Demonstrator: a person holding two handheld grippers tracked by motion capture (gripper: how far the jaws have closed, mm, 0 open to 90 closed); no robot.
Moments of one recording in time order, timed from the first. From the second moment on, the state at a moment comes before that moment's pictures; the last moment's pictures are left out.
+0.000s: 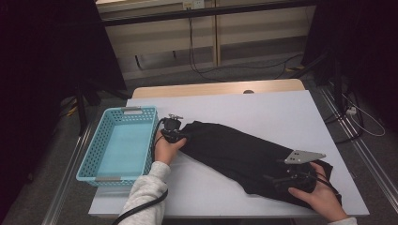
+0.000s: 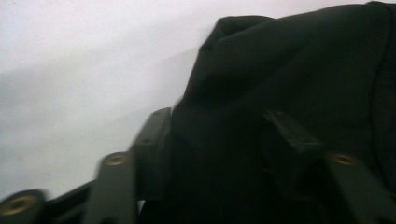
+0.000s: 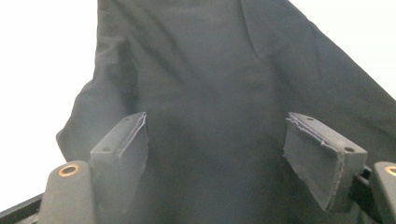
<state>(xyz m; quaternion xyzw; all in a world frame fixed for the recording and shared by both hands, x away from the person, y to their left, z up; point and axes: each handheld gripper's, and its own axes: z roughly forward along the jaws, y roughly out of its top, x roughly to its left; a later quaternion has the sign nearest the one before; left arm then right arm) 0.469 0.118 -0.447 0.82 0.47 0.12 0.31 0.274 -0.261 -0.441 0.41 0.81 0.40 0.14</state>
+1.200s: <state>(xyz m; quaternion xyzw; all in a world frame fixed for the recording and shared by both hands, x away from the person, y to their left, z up) 0.487 0.140 -0.387 0.80 0.53 0.06 0.28 0.277 -0.264 -0.441 0.43 0.79 0.42 0.15</state>
